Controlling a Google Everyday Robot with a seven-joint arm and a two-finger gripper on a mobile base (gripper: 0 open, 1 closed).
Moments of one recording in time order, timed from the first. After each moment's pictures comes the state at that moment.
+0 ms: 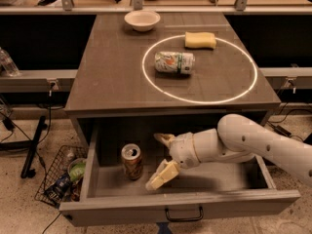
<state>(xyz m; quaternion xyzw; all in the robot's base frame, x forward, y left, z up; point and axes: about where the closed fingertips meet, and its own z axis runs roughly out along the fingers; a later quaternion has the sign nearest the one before) 0.465 0.008 0.670 -0.54 0.66 0.39 0.35</state>
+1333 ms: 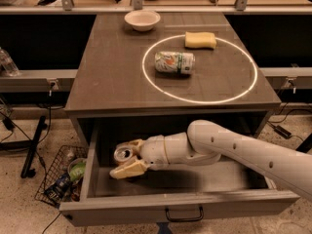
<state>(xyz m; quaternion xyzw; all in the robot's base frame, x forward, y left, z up) 0.464 0.099 0.669 -0.52 0.61 0.47 0.37</state>
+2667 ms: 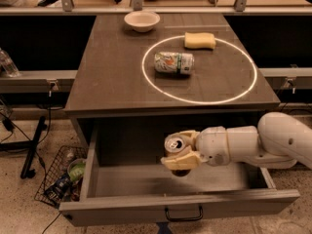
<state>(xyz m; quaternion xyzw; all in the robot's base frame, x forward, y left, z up) 0.449 -0.043 0.747 -0.48 0.66 0.41 0.41</state>
